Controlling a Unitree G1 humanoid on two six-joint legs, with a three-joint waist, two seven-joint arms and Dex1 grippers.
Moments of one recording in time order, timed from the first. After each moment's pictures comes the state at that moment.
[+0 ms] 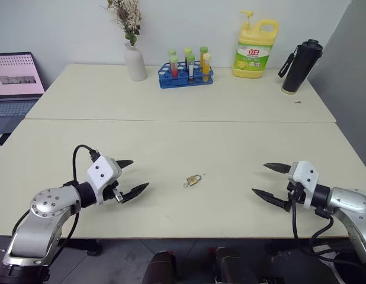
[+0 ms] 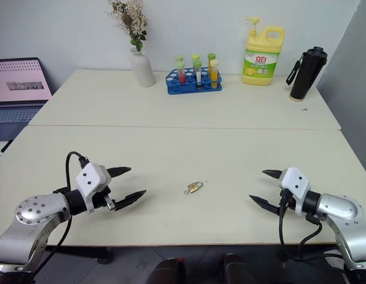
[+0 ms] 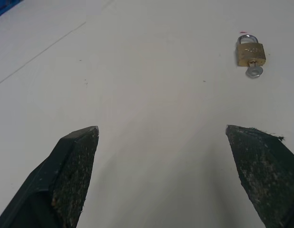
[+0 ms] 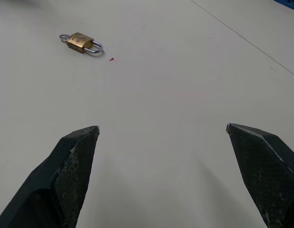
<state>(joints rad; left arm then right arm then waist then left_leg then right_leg) 0.03 0.78 0.16 -0.25 -0.31 0.22 -0.88 0.02 -0.76 -0.10 -0.28 0.32 0.19 0.90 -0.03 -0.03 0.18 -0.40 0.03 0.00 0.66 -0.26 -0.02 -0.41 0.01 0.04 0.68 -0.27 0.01</state>
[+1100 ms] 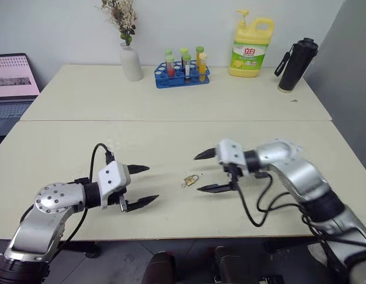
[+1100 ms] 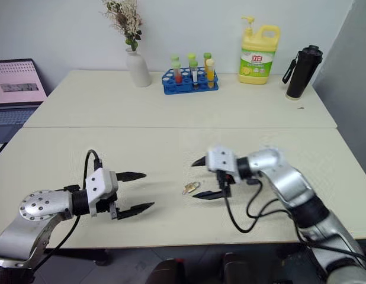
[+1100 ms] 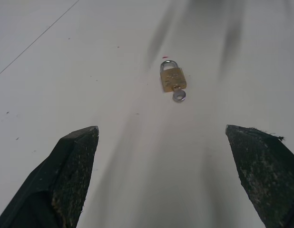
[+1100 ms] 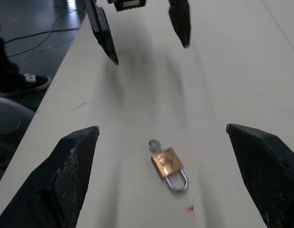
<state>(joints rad) 0.00 0.83 0.09 -0.29 -0.33 0.18 -1.04 -0.73 -0.54 0.46 -0.02 0.20 0.30 1.23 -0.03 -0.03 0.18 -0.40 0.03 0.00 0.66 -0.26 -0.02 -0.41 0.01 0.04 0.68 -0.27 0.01</state>
